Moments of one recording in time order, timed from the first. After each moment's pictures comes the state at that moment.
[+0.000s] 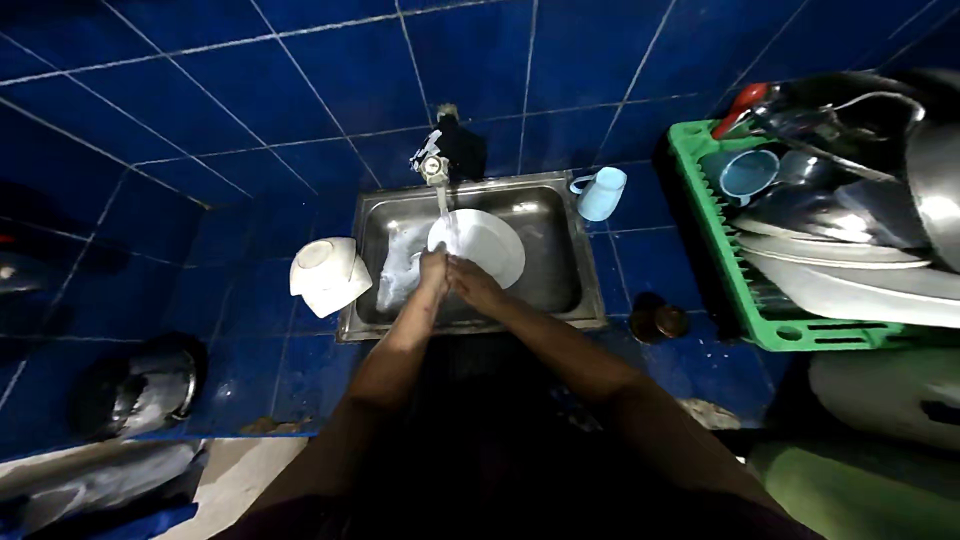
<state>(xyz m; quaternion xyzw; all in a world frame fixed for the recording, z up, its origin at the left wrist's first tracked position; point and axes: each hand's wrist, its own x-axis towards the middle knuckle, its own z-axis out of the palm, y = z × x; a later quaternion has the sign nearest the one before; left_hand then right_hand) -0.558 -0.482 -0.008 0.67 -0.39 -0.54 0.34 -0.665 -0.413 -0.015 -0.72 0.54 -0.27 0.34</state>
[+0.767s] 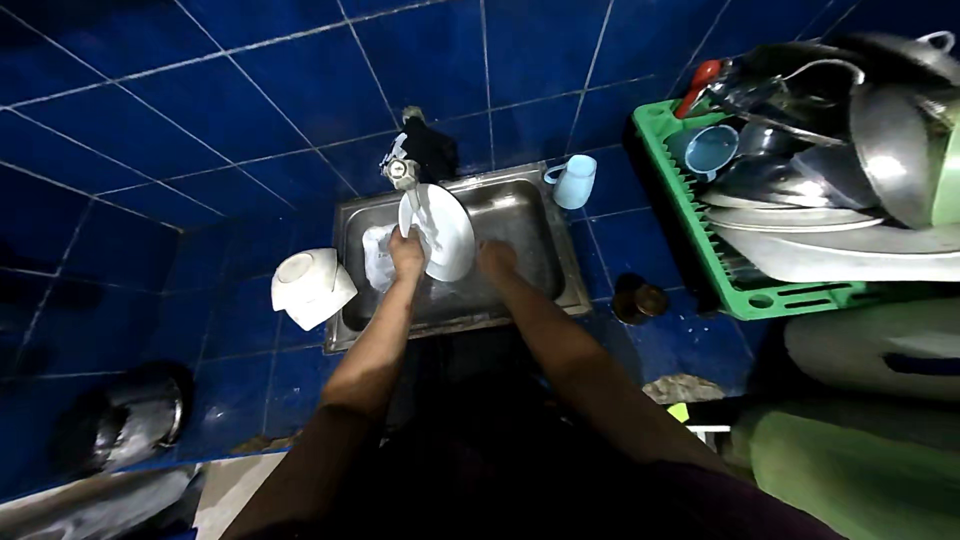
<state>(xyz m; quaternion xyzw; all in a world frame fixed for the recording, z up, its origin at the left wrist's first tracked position) -0.561 -0.502 0.024 0.65 -0.53 -0.39 0.38 -0.713 -0.441 -0.007 -0.48 0.79 -0.15 0.35</state>
